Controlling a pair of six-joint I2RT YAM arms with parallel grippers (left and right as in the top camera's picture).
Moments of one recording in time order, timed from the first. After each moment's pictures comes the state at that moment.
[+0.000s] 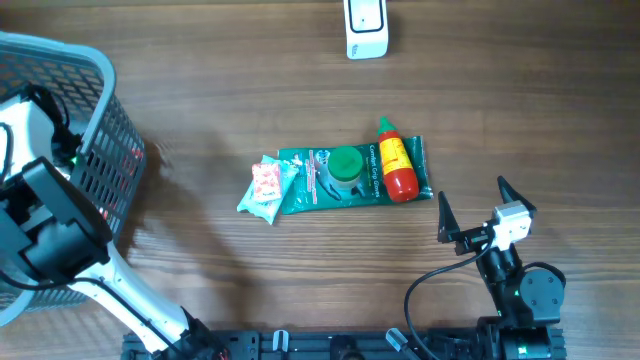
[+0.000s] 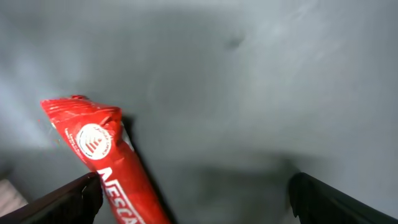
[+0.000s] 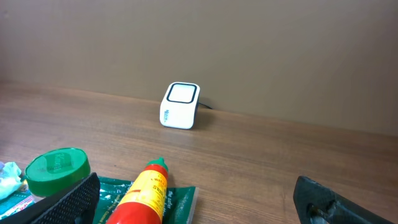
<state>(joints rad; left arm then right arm) 0.56 2.15 1.66 -1.16 -0.14 -1.84 0.03 0.02 0.01 0.01 -0.21 -0.06</state>
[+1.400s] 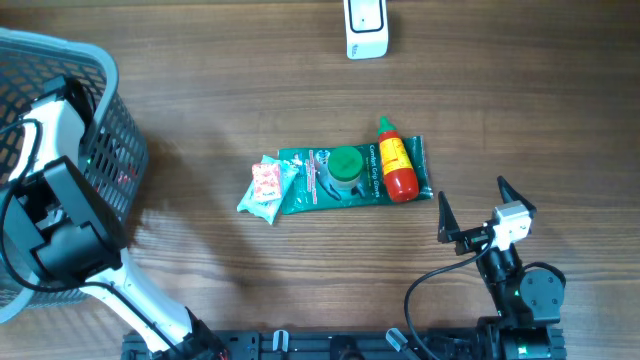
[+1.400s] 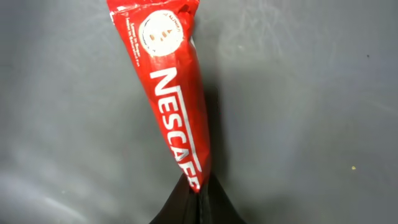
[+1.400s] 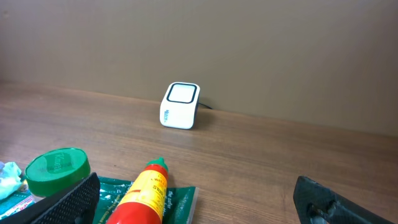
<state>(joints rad) 0.46 2.08 1.52 -1.04 -0.27 -1.33 0.03 0.02 0.01 0.01 -0.21 -0.06</state>
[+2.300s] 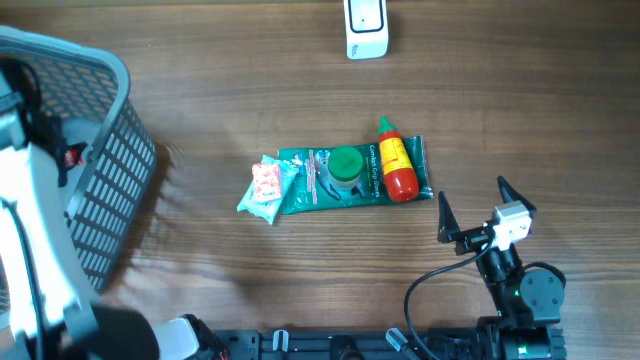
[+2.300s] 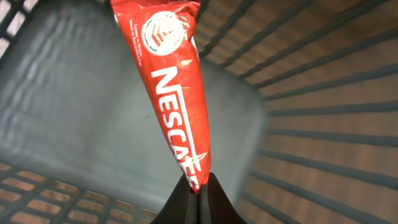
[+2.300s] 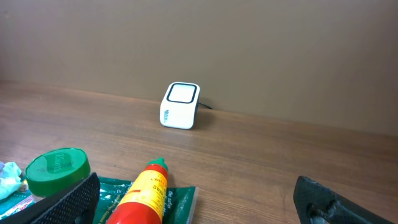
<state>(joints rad) 0.46 1.51 1.50 -1.08 -0.39 -1.20 0.03 0.02 0.01 0.01 -0.21 -0.06</state>
